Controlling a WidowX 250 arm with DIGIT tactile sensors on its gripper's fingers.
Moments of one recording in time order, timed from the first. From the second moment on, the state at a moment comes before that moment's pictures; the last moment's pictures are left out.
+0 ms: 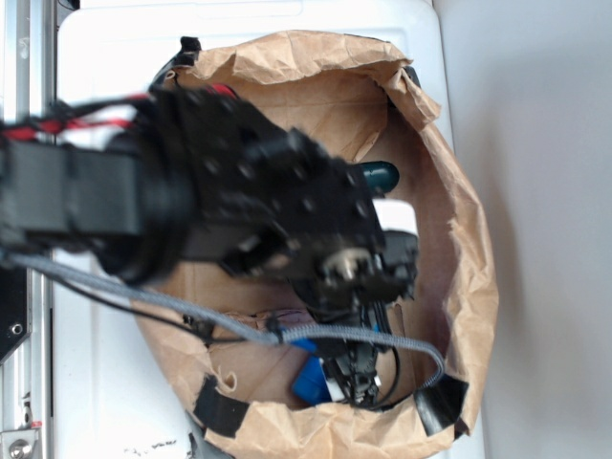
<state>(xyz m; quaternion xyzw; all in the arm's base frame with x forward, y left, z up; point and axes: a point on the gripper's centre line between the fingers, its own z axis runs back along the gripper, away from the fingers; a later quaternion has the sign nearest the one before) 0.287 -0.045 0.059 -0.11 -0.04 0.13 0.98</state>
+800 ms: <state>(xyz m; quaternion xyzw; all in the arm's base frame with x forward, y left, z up) 0.300 -0.045 0.029 -0.08 -0.03 0.10 0.99</state>
